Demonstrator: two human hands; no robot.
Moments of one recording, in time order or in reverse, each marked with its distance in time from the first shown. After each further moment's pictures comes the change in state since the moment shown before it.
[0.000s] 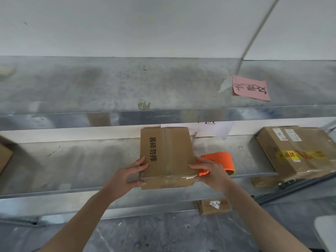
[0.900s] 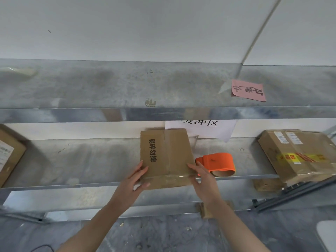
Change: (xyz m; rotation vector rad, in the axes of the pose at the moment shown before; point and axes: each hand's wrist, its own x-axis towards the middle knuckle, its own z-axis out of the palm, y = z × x) left_hand -0.041 0.020 0.032 -0.067 0.170 -0.081; right_hand -0.027 -0.037 0.047 0.011 0.212 0.225
